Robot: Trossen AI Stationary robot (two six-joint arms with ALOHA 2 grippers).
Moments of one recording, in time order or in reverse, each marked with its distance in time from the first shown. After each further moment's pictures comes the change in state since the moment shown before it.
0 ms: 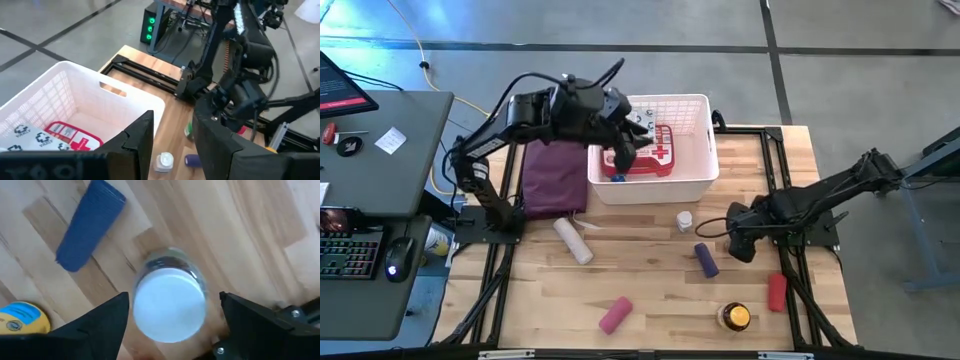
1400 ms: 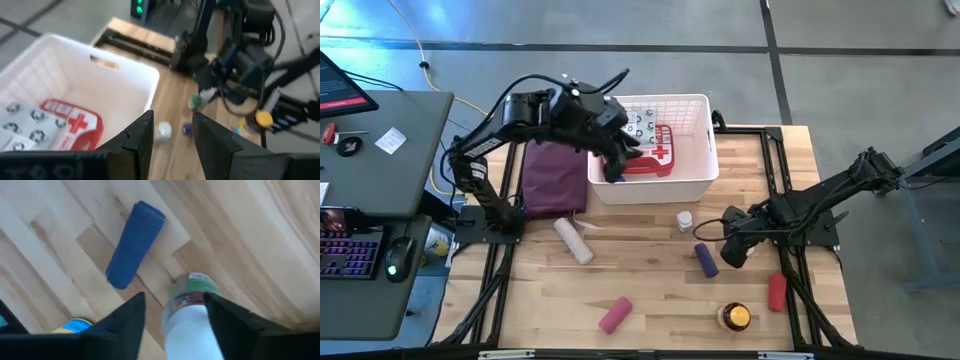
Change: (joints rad) left arm 0.008 -0.013 -0.002 -0.138 0.089 0.042; right arm 0.049 0.015 0.001 0.145 -0.014 0.168
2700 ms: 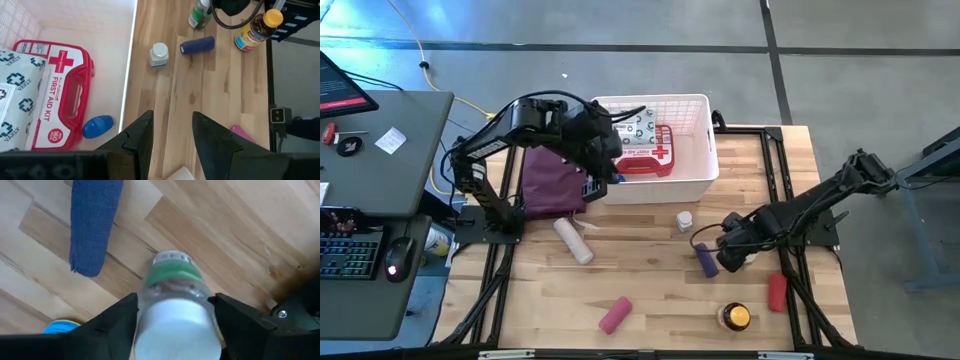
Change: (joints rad) left arm -0.018 -0.006 -0.075 -0.289 0.130 0.179; right arm 0.051 0.142 0.006 -0.068 -0.092 0.240
